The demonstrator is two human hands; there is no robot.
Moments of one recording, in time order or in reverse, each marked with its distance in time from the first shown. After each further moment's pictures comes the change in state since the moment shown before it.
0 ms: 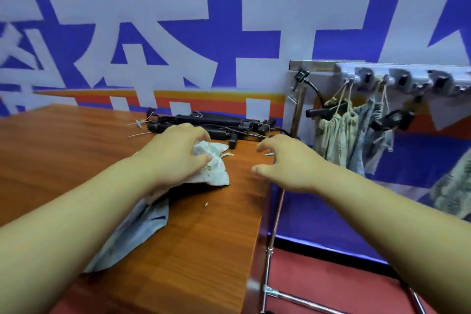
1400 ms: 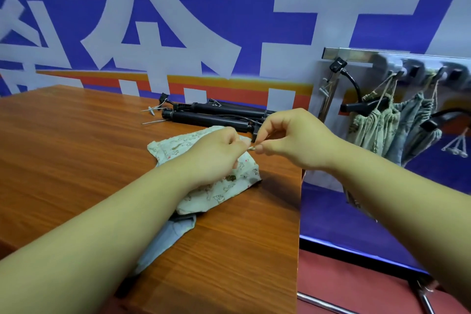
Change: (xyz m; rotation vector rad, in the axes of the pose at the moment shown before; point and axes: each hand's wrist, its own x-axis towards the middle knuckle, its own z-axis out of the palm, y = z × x) left_hand 0.007 -0.014 0.033 -0.662 -0.118 -0.172; right_hand 0.055 -0.043 0.014 0.410 0.053 -0.213
